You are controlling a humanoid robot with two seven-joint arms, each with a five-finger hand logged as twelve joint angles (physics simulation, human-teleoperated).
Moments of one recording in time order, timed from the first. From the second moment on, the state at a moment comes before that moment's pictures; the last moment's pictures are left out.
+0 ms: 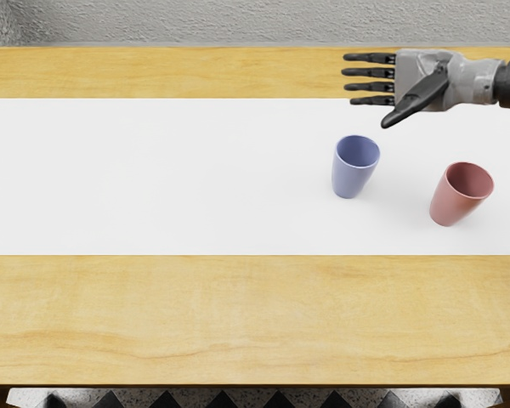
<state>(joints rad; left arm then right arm) -0.03 0.00 -0.10 -0.14 -0.02 -0.06 0.03 1.22 -0.71 0.30 0.94 0.20 0.61 -0.41</state>
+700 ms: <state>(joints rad) -0.03 0.00 -0.10 -0.14 -0.02 -0.06 0.03 1.23 -0.61 0.27 0.98 -0.48 0.35 -0.32</state>
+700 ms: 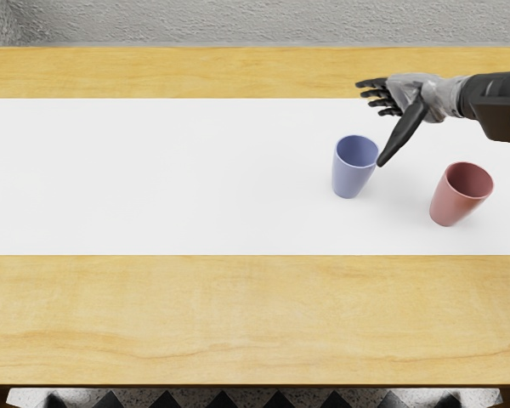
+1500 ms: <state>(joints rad) -0.03 0.00 -0.10 -0.14 -0.02 -0.06 0.03 1.13 -0.54 0.23 1.05 -0.63 0.09 -0.32</state>
